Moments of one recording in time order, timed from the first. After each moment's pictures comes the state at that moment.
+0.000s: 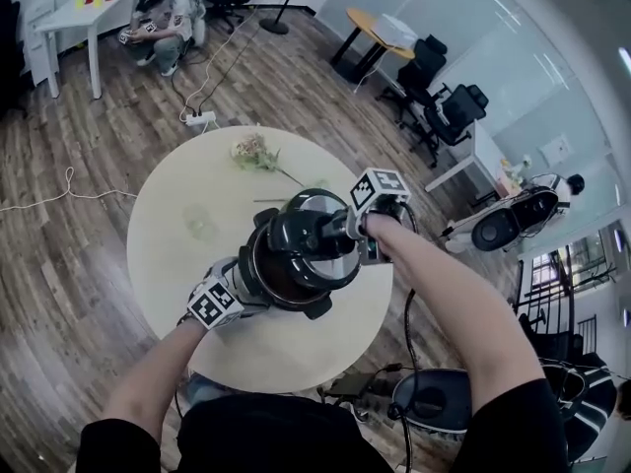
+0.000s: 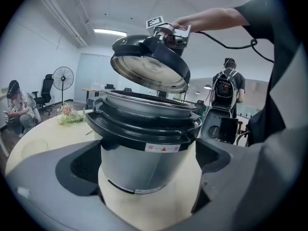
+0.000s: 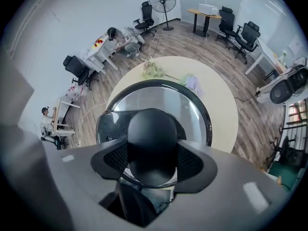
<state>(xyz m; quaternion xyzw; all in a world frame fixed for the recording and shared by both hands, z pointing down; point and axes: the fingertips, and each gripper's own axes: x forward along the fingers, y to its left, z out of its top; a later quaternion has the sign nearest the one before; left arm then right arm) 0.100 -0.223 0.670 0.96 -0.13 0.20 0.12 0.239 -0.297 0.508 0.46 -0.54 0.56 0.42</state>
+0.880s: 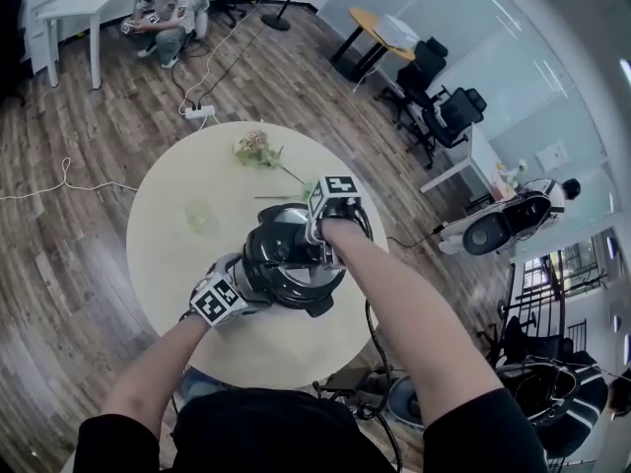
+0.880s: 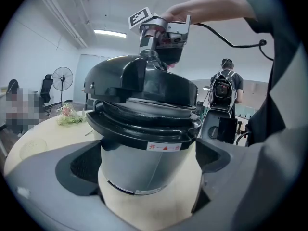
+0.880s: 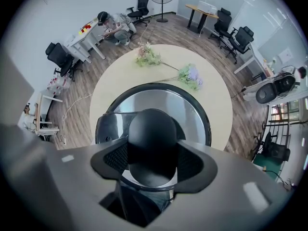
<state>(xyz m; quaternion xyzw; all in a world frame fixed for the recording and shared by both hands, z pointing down) 0.097 -0.222 0.677 0.97 -0.13 0.19 0.12 0.184 -0.289 0.567 0.49 -0.47 0.55 0.49</state>
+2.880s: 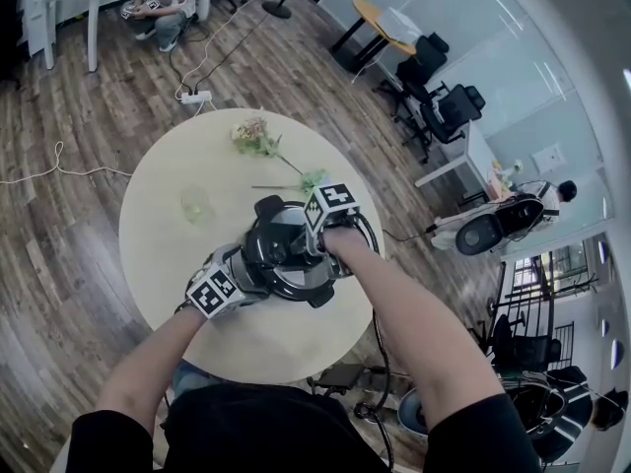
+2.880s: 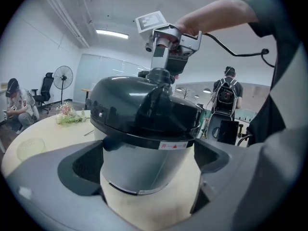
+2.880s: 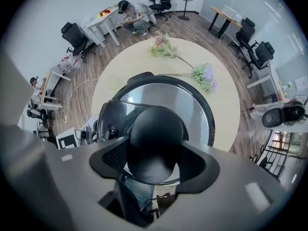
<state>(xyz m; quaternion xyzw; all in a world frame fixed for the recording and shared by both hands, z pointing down) 0.100 -0.230 0.662 0.97 -0.12 0.18 0.13 0.182 -0.273 0.582 0.41 -0.51 0.51 0.55</state>
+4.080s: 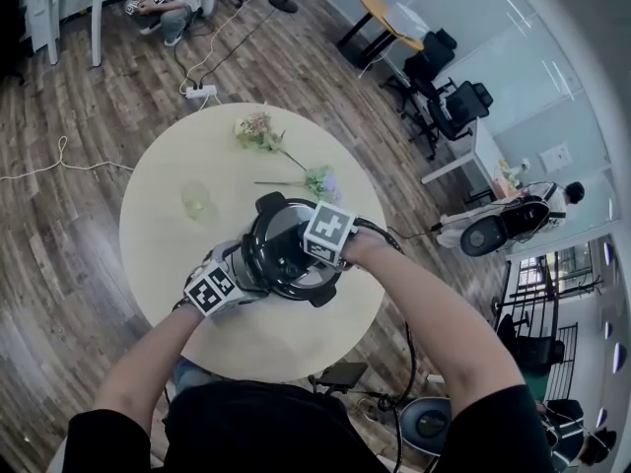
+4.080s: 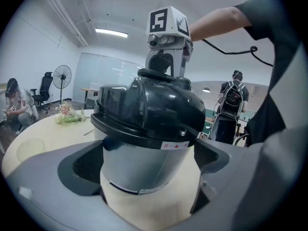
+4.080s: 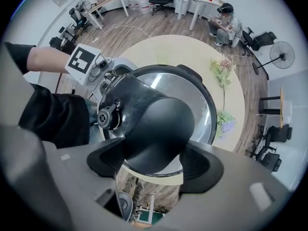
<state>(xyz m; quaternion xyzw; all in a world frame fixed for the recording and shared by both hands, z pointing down) 0.100 -0.232 0.667 0.97 -0.12 0.18 0.13 0.188 -0.257 0.583 0.14 -0.61 0.21 0.75</state>
